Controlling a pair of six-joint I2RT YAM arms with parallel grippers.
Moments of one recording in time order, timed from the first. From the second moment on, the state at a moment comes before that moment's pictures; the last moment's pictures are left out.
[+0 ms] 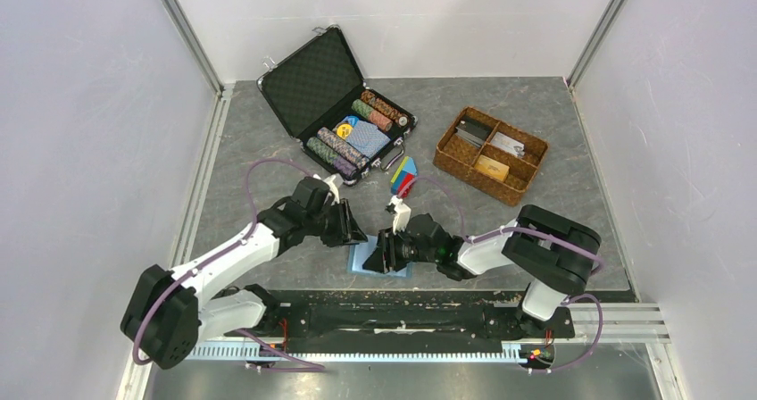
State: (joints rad) left arm -0.59 1.09 0.59 -0.35 0.32 -0.76; right arm 1.02 1.68 0.49 0.72 -0.26 0.76
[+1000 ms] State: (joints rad) left arm -0.59 1.32 0.48 -0.13 0.40 -0.77; right arm 1.01 1.38 0.39 0.41 -0.01 0.75
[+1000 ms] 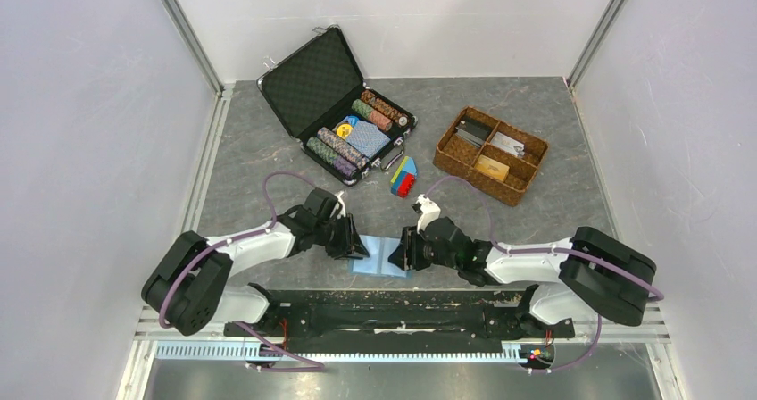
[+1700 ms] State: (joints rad) left arm -0.61 1.29 0.41 -0.04 0.43 -0.83; right arm 0.91 1.38 0.38 0.39 0.00 0.72
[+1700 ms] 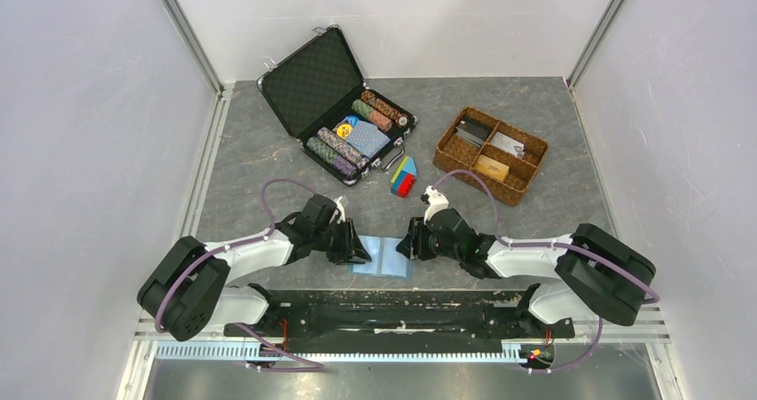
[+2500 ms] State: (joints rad) left arm -0.64 1.28 0.40 -0.03 0.43 -0.86; right arm 0.90 1.40 0.40 0.40 -0.11 0.70
